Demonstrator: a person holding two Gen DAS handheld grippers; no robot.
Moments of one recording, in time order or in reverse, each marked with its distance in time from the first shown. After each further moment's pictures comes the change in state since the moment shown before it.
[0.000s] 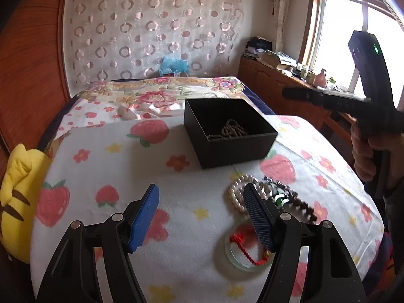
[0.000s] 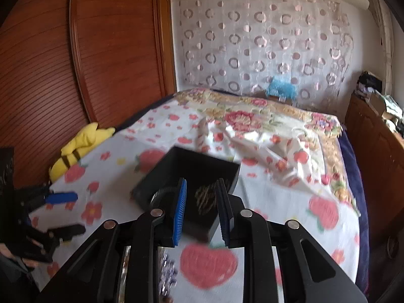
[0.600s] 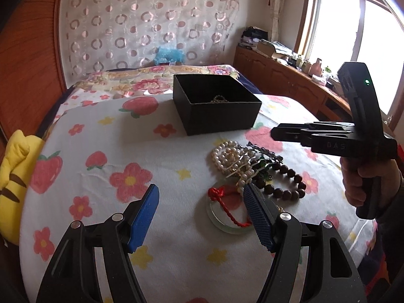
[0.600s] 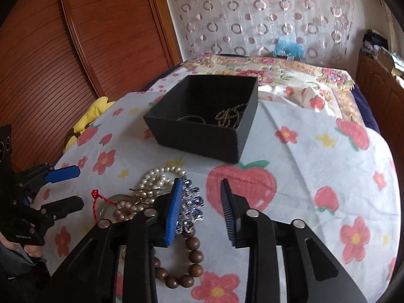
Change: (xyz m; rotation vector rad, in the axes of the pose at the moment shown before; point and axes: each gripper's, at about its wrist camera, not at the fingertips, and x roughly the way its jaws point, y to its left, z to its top) left arm -0.012 -0.019 -0.038 0.012 0.055 -0.018; right arm 0.021 0.014 -0.081 0.124 0.158 0.111
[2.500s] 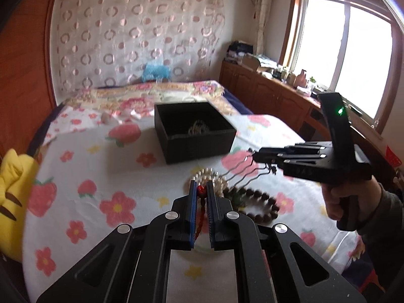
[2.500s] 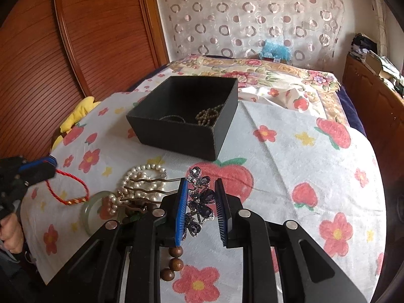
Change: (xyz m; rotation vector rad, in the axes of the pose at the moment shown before) left arm -0.027 -0.024 0.030 0.032 -0.098 -0.061; right arm -0.016 -0.015 0.002 -0.005 -0.015 -0.103
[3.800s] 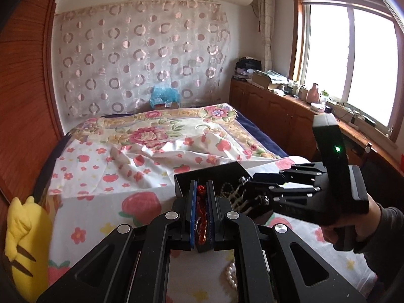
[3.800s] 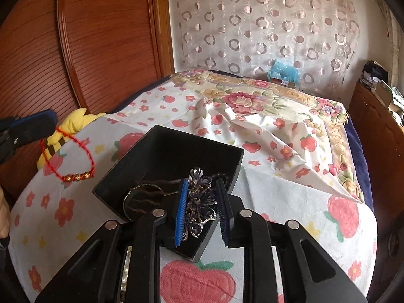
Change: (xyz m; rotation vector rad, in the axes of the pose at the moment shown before) left arm 0.064 0.036 0.104 0.047 -0.089 0.067; right arm 0.061 -0.009 0.097 -0.109 -0.059 -0.014
